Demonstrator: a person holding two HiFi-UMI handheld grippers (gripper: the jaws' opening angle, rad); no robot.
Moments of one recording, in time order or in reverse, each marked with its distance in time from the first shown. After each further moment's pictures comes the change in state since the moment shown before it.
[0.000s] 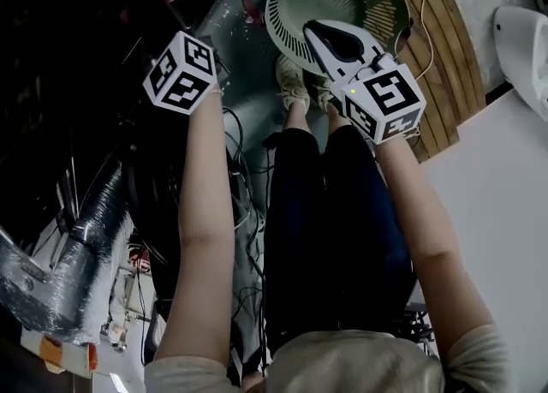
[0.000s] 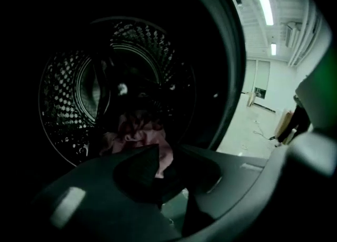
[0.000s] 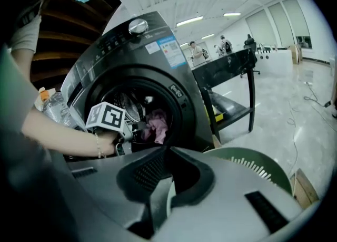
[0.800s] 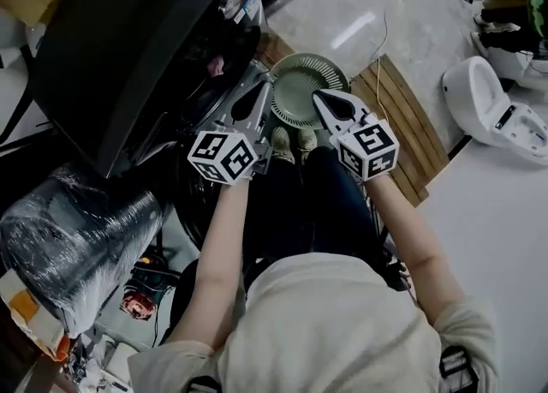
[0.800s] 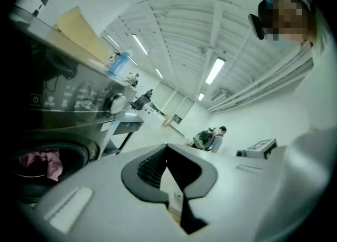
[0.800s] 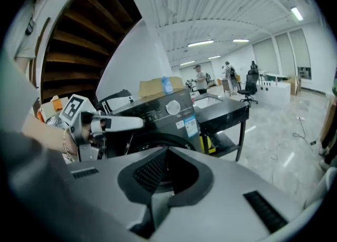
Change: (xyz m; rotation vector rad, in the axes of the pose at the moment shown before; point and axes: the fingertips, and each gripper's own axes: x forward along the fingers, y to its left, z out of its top) left arm -0.299 -0.186 0.195 -0.162 -0.021 -0.947; right arm -0.204 0.103 0.173 -0.131 -0.107 -0.075
